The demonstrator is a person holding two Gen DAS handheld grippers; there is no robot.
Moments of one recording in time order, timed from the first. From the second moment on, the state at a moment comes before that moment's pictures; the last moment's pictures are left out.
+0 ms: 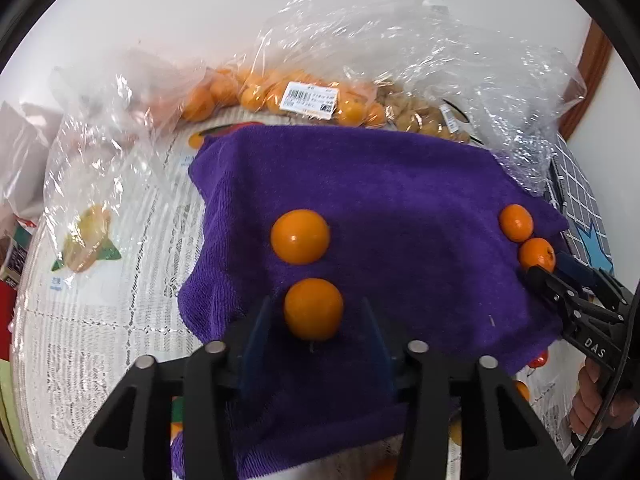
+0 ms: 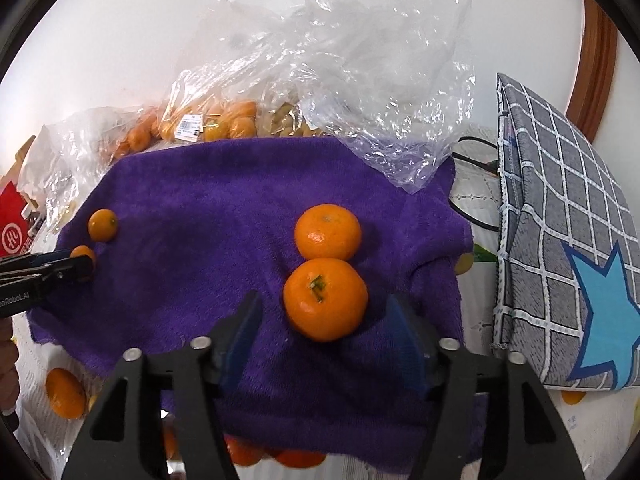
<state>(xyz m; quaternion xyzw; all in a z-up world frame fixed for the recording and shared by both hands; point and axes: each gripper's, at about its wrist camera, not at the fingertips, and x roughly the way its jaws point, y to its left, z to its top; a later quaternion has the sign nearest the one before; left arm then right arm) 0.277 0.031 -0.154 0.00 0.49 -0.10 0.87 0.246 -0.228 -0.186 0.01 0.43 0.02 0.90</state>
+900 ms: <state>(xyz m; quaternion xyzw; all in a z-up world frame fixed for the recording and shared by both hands) 0.187 0.076 -0.119 -0.06 0.46 -0.09 0.88 0.150 -0.200 -0.145 0.01 0.41 0.02 0.91</state>
